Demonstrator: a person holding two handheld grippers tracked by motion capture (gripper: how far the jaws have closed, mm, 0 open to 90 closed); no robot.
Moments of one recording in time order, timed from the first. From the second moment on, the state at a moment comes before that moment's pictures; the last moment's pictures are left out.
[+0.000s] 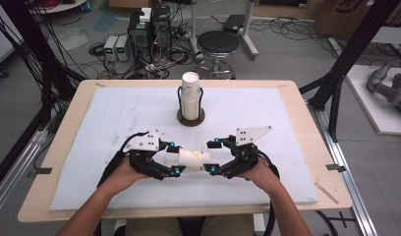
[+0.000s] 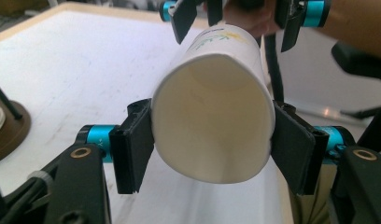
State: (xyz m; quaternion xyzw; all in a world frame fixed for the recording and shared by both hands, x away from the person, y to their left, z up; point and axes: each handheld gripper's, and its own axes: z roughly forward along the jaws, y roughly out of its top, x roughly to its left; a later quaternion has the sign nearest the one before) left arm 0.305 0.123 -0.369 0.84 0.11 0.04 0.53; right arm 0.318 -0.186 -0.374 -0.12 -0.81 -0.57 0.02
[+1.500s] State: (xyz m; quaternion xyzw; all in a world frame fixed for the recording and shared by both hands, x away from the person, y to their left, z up) left arm 0.319 0.093 -0.312 0.95 0.05 0.05 0.30; right arm 0.317 -0.135 -0.356 -0.04 -0.90 -0.42 -0.06
